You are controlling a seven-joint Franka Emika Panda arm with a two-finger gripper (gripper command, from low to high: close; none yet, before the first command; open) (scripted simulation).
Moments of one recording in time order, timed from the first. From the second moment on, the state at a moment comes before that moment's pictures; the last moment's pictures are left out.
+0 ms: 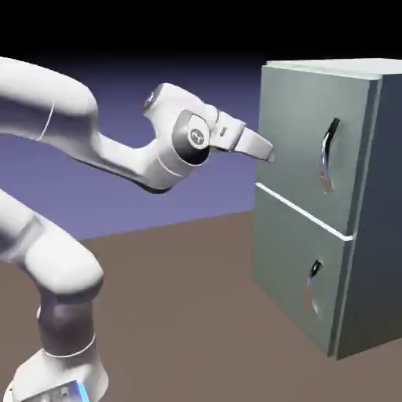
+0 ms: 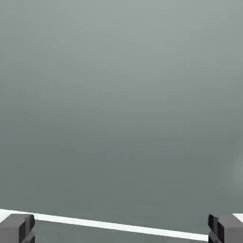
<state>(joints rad) 0.36 -0.73 -0.40 -2.65 -1.10 2.98 1.55</state>
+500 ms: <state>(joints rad) 0.57 -0.82 -0.64 -2.55 -1.75 2.94 2.03</state>
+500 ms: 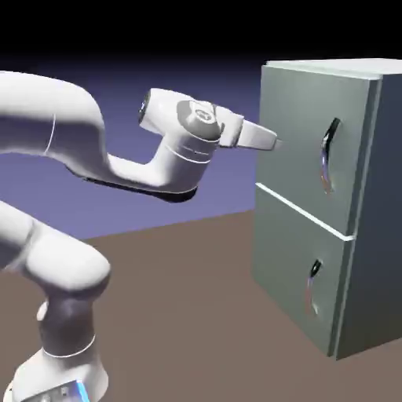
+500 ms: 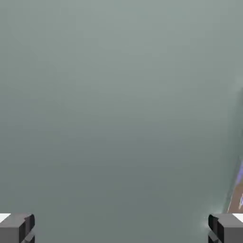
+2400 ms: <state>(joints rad) 0.31 -0.91 -0.39 -2.74 -2.36 2.57 2.90</state>
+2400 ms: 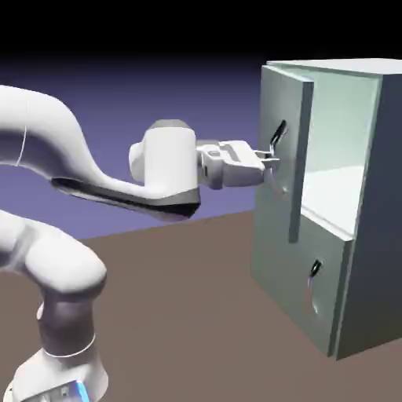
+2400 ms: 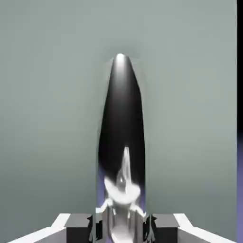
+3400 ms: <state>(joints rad) 0.26 -0.98 0.59 -2.77 -1.11 1.72 2.63</state>
